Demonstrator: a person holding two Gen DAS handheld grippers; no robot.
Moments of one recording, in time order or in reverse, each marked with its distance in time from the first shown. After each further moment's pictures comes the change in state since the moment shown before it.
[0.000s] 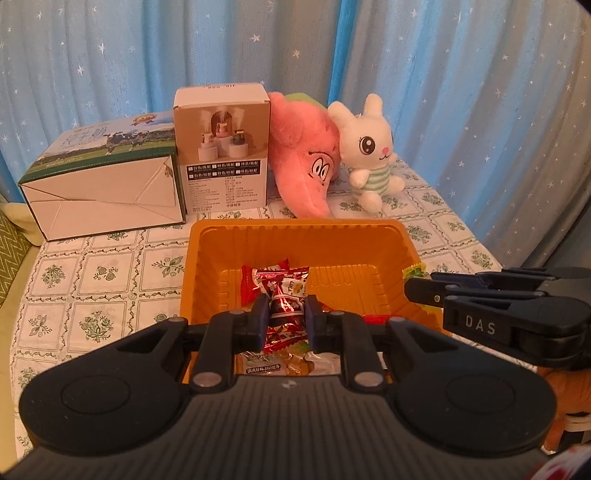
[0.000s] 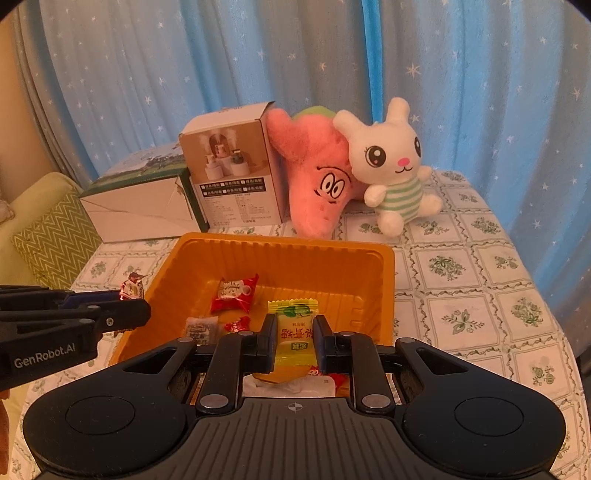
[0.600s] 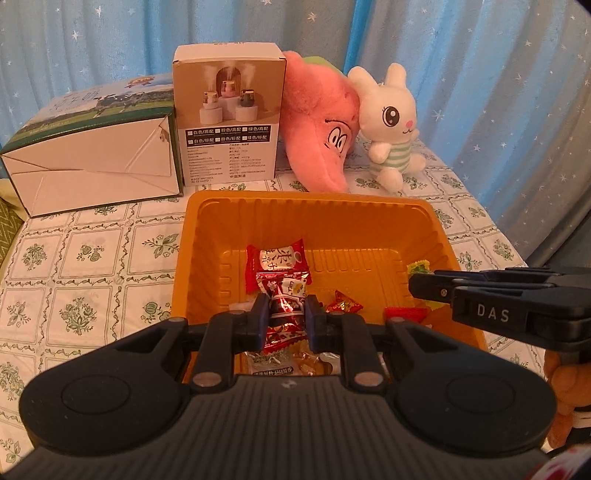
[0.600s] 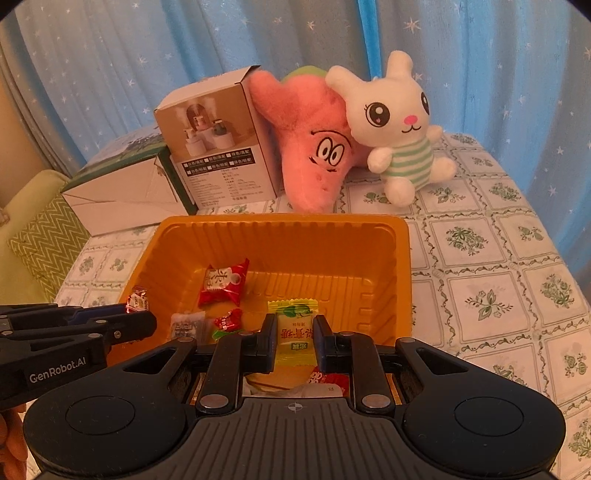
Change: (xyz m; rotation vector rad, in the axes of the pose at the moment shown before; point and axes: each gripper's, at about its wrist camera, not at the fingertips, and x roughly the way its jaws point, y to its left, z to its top) left arm 0.048 0.016 0.000 -0.027 0.074 -0.007; right arm 0.047 -0.017 0.004 0.067 0.084 0.026
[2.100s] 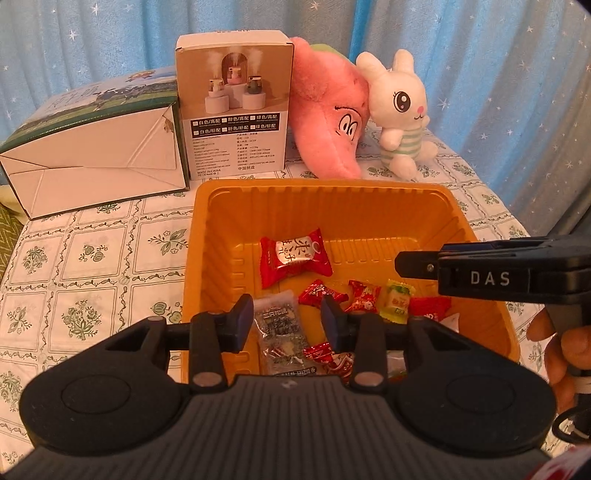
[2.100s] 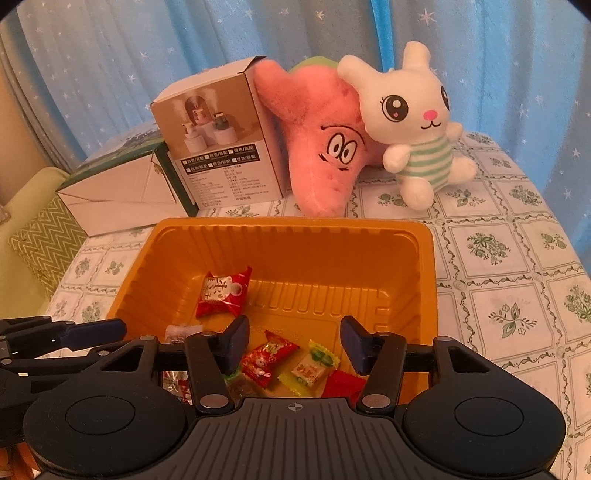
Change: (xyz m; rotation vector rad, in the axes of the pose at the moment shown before) left arm 0.014 0.011 -0.008 0.033 -0.003 0.021; right arm 0.031 0.000 0.008 -0.009 0.007 0.015
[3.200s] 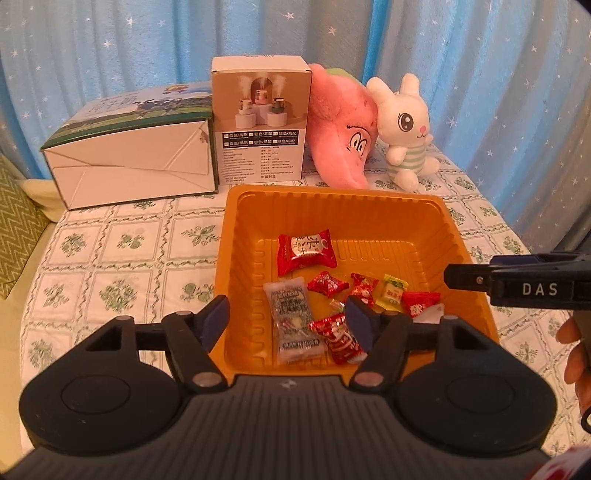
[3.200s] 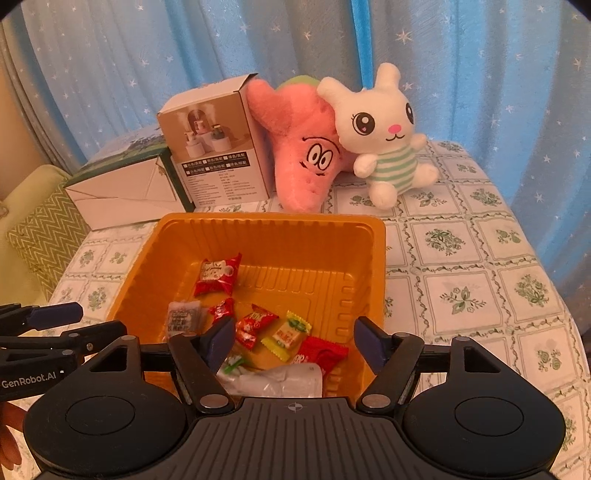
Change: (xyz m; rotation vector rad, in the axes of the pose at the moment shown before) left arm -0.058 -0.005 -0.018 -0.054 -0.042 0.055; right arm -0.066 -0.001 -0.018 -0.010 -0.012 -0.044
